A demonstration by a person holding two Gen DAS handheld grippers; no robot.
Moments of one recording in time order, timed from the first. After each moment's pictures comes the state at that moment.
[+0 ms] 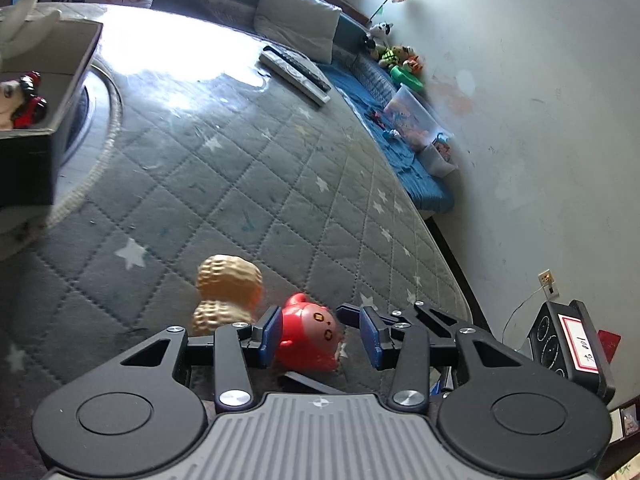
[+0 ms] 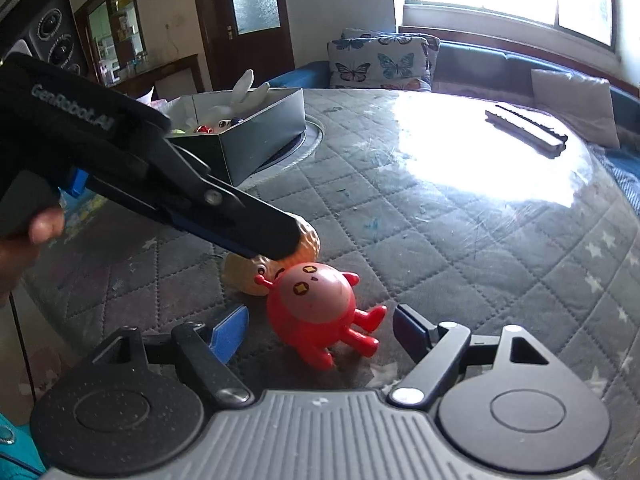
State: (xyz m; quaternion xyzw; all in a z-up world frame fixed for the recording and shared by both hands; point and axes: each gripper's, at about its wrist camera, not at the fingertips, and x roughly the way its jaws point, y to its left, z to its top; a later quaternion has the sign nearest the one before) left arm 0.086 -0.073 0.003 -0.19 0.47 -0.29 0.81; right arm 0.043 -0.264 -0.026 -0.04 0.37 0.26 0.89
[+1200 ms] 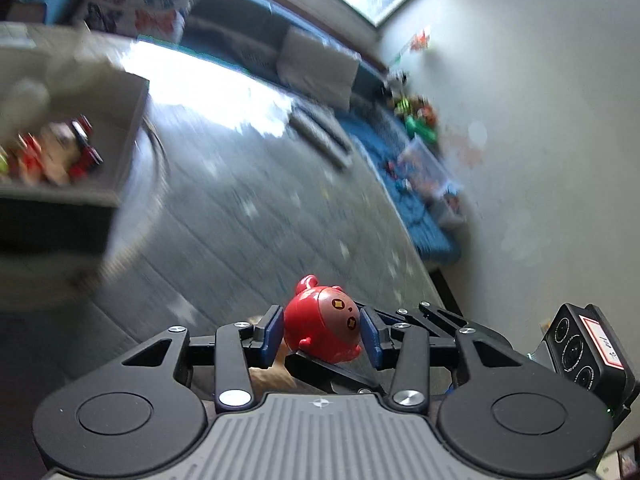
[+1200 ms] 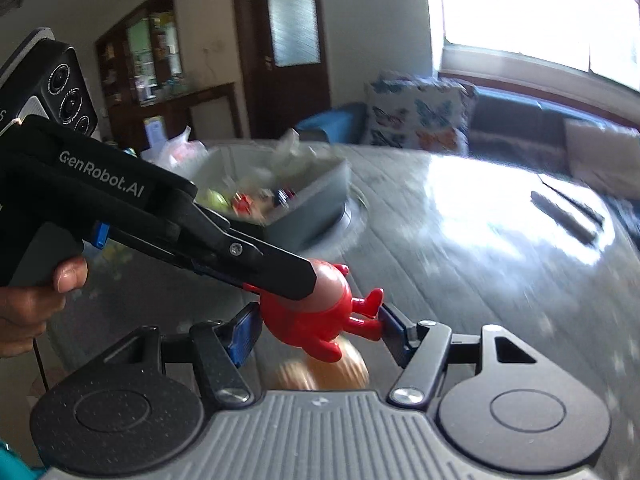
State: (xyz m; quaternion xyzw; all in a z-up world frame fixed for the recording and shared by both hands) left arm 0.093 -0.008 0.039 -0.24 0.41 -0.24 0.85; right arm 0.080 -0.214 0.024 -0.06 0.31 0.31 0.90
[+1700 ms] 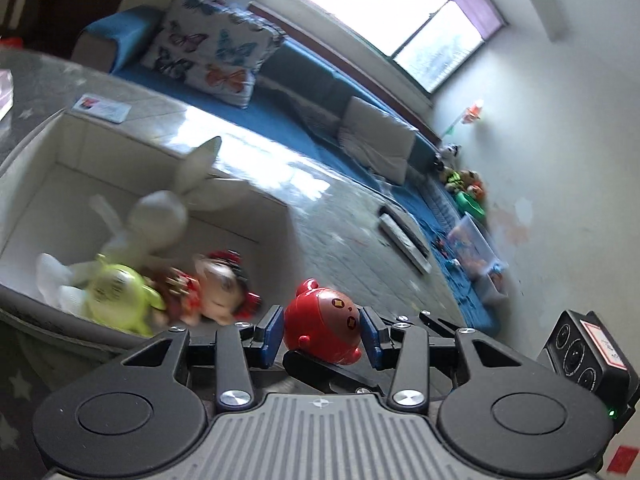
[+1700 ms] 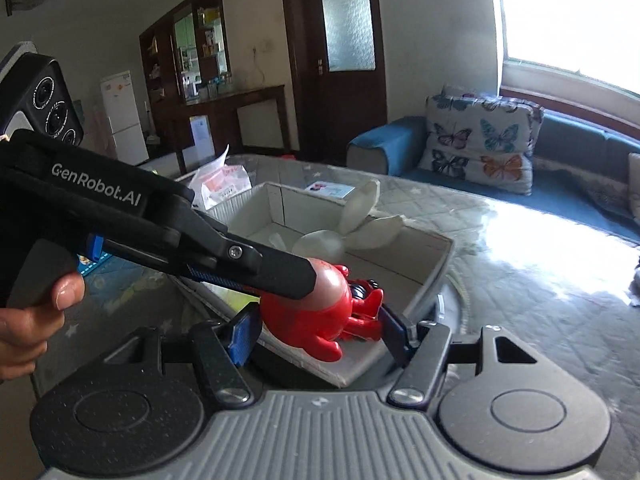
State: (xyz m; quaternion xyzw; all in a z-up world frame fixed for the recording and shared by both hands) left arm 0.157 0.124 0.046 -0.28 0.37 -0.15 0.87; right arm 0.182 -0.080 0.033 -0.07 0.30 0.38 0.87
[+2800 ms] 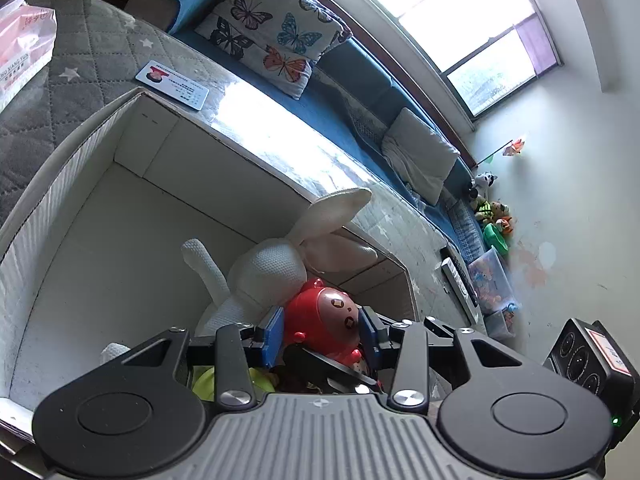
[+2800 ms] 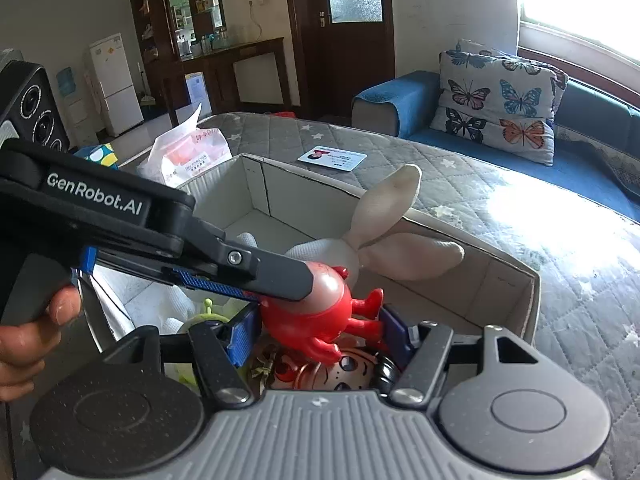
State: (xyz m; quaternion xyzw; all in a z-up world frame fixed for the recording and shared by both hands) left arm 0.230 0.206 -0.009 -0.34 0.39 -0.12 0.84; right arm 0.261 0.012 -0.012 -0.10 0.36 0.38 0.85
